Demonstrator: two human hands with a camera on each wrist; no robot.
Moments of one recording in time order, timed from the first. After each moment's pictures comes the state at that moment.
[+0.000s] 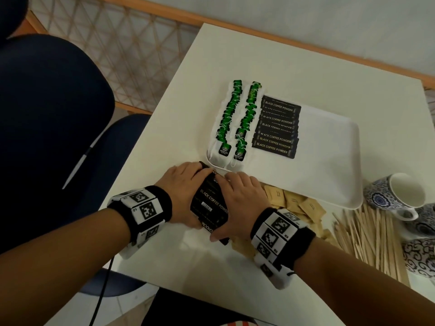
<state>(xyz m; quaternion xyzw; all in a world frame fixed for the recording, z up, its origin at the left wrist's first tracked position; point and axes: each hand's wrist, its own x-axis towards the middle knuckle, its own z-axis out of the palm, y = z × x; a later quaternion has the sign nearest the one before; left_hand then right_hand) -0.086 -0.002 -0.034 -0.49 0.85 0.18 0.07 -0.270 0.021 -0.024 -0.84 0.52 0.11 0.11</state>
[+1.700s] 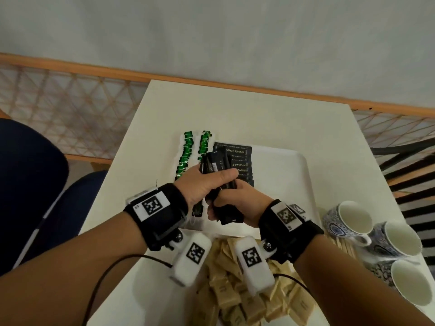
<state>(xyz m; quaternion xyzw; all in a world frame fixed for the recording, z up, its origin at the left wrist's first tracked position) -0.212 -0.107 0.053 -0.48 0.47 0.70 -0.25 -0.341 -0.073 0.047 -0.42 0.47 -0.29 0.72</state>
